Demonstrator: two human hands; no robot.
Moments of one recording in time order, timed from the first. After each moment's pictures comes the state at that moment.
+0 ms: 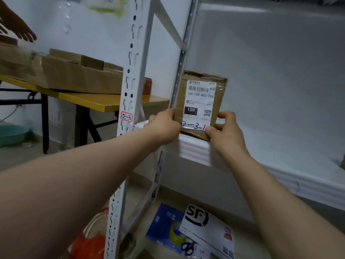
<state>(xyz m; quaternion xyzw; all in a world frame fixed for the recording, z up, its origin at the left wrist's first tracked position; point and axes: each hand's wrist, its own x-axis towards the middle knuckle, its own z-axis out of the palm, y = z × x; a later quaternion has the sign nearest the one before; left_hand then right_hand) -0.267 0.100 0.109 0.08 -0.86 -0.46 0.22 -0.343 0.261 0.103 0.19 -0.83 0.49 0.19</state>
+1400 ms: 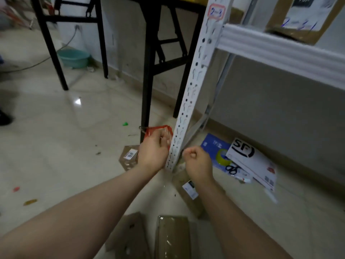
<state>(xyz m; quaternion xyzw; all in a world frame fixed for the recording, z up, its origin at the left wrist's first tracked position) -0.117 0.010 -0.210 0.28 -0.82 -0.41 0.28 -0.180 0.139 -0.216 0.14 -0.86 0.49 -0.06</state>
